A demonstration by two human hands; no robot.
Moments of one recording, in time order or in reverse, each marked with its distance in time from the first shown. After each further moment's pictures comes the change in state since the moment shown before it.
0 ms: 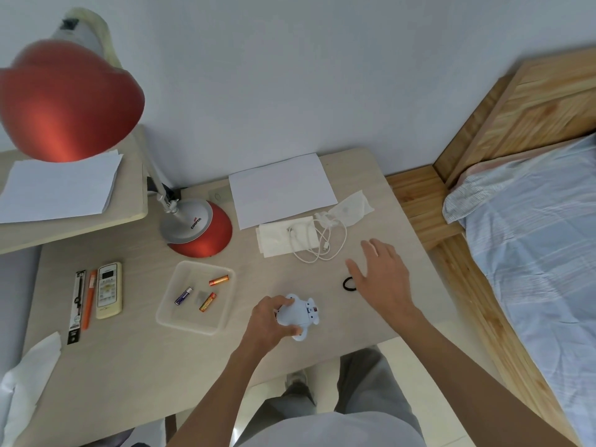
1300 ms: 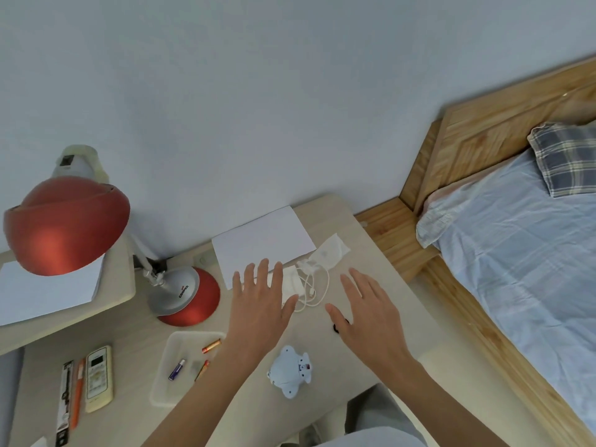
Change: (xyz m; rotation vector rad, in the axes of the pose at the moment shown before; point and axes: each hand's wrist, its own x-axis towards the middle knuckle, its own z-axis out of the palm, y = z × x) left_hand -0.002 0.180 -0.098 1.050 0.286 0.413; right_hand -0.031 -0.041 -0.072 -0.012 0.148 0.028
